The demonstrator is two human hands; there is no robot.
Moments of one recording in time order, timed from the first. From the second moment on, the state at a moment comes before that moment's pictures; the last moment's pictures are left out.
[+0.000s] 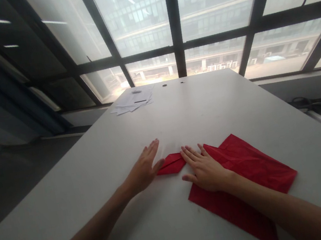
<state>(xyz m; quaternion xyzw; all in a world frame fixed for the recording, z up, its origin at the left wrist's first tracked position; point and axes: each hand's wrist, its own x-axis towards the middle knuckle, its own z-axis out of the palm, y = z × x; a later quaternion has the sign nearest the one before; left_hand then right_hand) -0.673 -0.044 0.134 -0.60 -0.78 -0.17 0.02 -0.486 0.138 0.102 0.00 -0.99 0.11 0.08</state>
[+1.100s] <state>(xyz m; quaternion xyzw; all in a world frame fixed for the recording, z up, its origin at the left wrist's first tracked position) -0.666 -0.035 0.144 -0.47 -0.75 -0.40 -0.23 -0.501 0.147 0.108 -0.19 -0.76 0.55 0.29</state>
